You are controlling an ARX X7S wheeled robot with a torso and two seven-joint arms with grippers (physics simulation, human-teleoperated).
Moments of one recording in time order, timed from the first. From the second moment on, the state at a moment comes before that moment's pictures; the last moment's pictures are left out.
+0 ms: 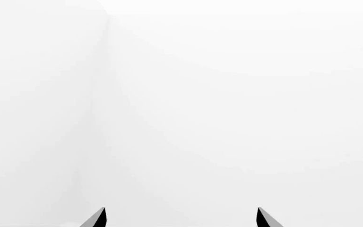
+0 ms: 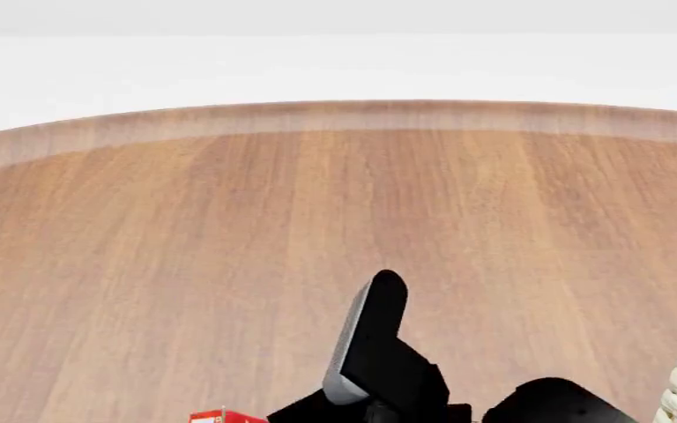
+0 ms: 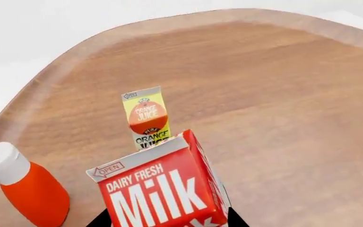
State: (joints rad) left arm -0.14 -0.51 -0.46 0.77 -0.71 -0.49 -0.33; right arm 0.78 0.65 -0.74 -0.13 0.72 0.65 -0.78
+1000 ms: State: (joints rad) left arm -0.14 -0.51 -0.44 0.77 -0.71 -0.48 -0.34; right arm 0.95 1.07 -0.22 -0.42 1.19 0.90 -0.41
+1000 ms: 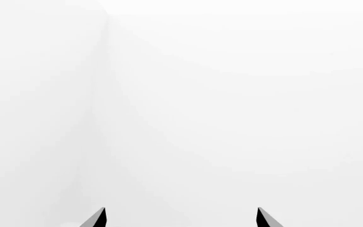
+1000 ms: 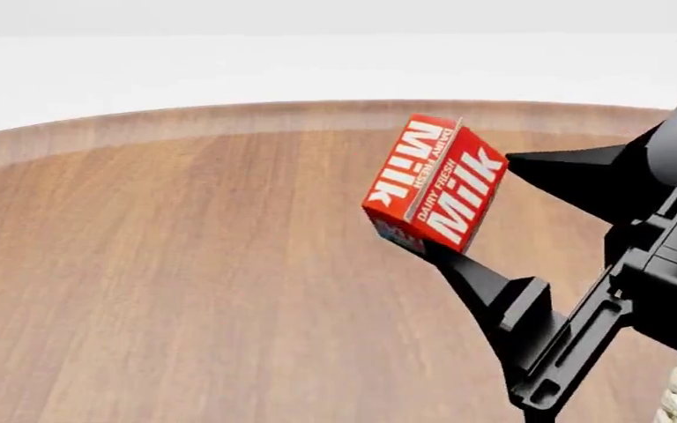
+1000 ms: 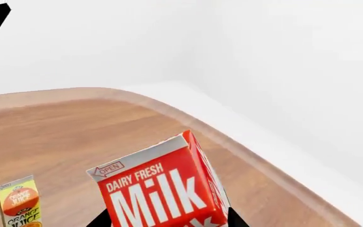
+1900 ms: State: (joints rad) left arm -0.13 -0.52 -0.43 0.76 -0.71 -0.47 -0.34; right arm 0.43 1.24 0.29 -0.36 1.25 0.87 -0.20
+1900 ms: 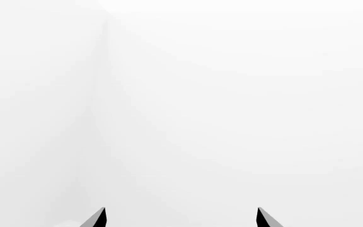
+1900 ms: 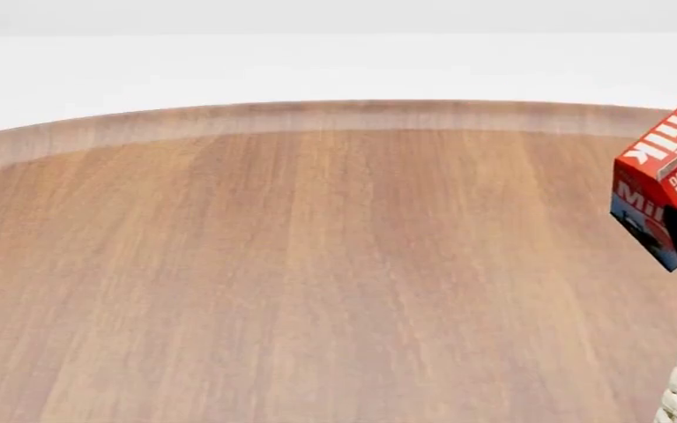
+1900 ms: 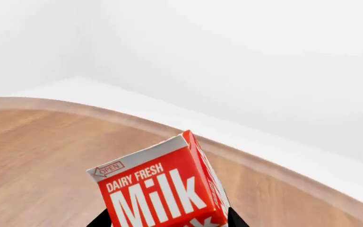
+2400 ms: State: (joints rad) left arm -0.12 -0.52 -0.44 0.76 -0.71 -0.46 -0.34; right arm 0.66 1.28 0.14 -0.27 1.18 0.91 -0.30
